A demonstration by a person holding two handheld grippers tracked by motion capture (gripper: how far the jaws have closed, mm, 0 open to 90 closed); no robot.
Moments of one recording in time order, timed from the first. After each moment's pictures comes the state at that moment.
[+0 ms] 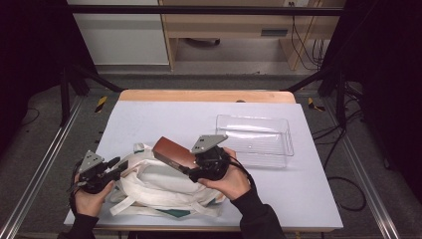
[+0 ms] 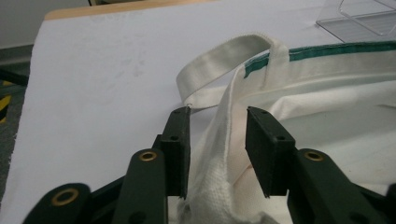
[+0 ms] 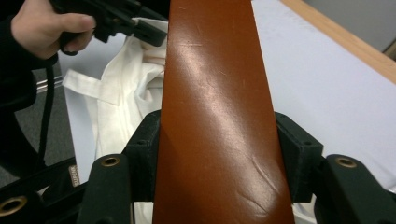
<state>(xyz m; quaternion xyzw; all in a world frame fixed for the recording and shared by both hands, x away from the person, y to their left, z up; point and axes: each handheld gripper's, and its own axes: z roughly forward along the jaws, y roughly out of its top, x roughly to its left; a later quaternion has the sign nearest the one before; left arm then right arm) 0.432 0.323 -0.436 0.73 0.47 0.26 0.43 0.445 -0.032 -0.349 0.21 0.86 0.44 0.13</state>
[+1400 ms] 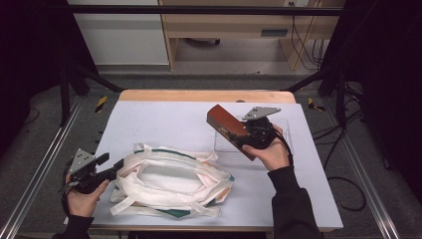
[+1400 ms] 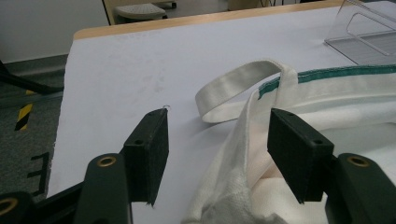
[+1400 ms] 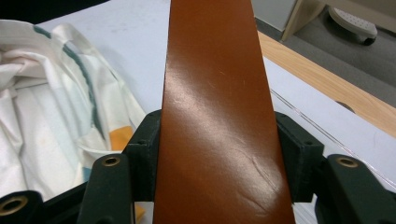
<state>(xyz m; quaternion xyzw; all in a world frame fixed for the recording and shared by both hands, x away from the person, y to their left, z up) 0.428 0.332 -0.423 0.71 0.48 0.28 0.44 0.514 -0.145 -0.341 0.33 0.83 0.41 0.20</state>
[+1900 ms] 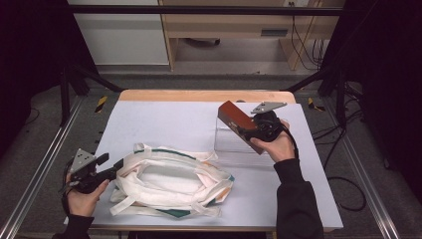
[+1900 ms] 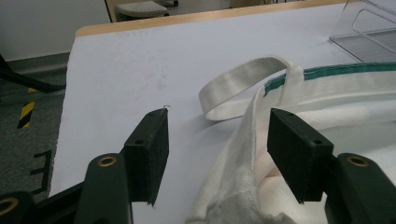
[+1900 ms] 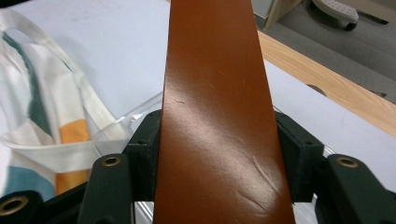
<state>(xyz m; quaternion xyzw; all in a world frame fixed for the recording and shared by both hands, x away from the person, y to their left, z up) 0.430 0.334 -0.425 0.71 0.48 0.28 0.43 0.543 -0.170 -0.353 0.36 0.82 0.39 0.21</state>
